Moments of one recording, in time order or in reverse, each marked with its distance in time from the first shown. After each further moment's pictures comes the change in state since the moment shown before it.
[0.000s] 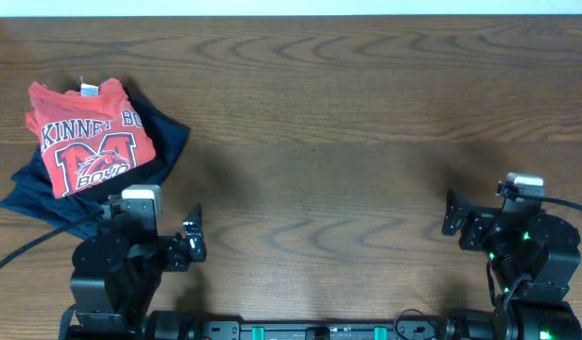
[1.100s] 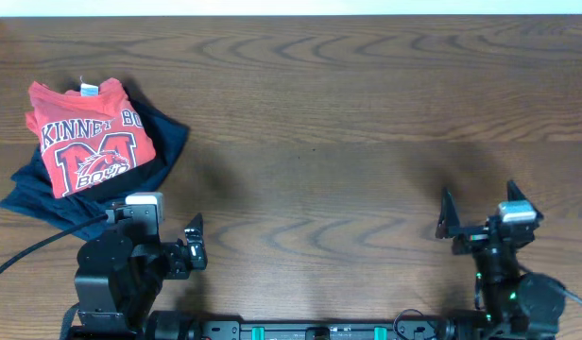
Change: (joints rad) left arm 0.000 -0.001 0.000 -0.077 0.000 -0.014; right arm 0.036 -0.429 -0.360 0.499 -0.063 -0.135
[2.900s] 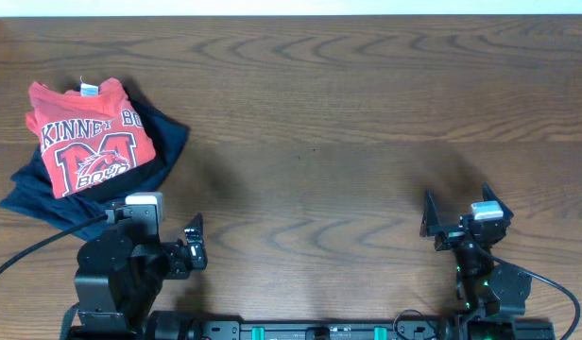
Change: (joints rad) left arm 0.000 0.000 0.000 0.000 0.000 0.000; right arm 0.024 -0.040 -0.270 0.174 0.005 -0.016
